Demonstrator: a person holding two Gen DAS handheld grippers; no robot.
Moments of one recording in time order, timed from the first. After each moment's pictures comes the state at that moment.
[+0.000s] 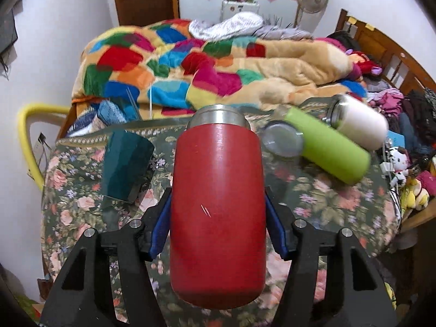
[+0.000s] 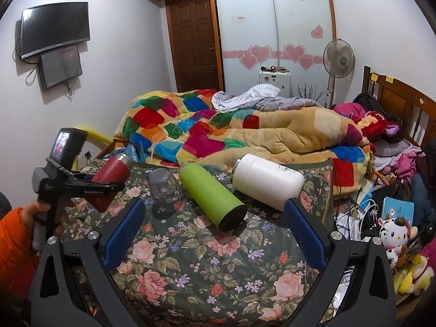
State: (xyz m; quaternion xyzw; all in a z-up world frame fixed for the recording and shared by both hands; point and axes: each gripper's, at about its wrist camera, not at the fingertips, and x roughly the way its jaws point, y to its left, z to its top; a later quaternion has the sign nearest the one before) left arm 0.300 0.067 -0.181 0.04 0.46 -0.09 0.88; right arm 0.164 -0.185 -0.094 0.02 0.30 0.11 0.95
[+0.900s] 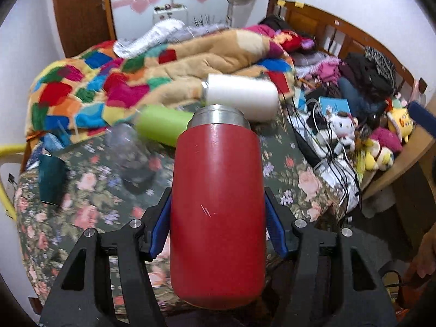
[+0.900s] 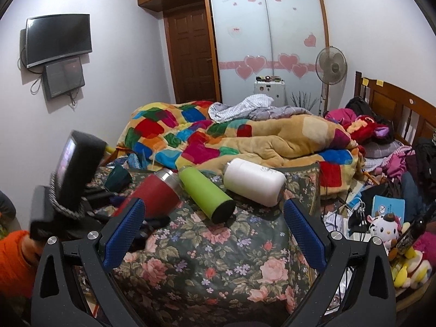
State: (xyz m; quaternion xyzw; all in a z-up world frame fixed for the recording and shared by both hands) left arm 0.228 -0.083 -0.178 0.09 0.46 -0.22 0.86; right arm 0.124 -0.215 -0.085 0.03 0.28 0.10 0.95
